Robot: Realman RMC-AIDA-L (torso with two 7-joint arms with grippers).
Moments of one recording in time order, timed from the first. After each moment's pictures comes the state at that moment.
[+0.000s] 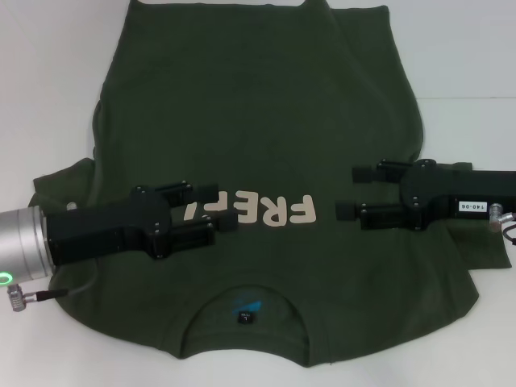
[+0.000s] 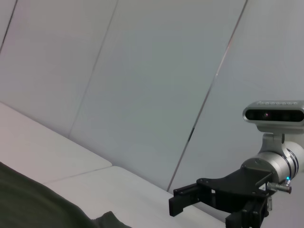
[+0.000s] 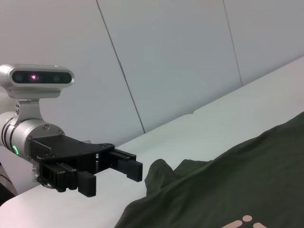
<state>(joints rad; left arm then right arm) -0.49 -2.14 0.63 0.73 1.90 1.71 -1.51 0.58 2.06 -0.75 -0.75 -1.95 -1.59 1.60</state>
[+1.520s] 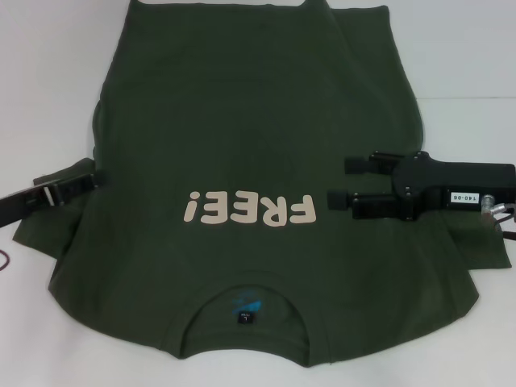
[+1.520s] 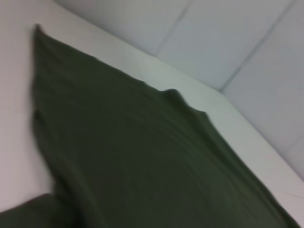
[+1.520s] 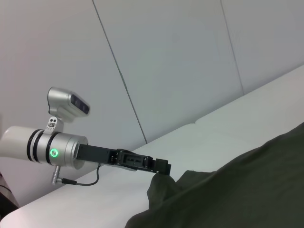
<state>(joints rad) -0.42 -2.13 0.53 0.82 2.01 1.25 -1.96 0.60 2.06 -0.75 -0.73 -1.92 -1.58 1.60</state>
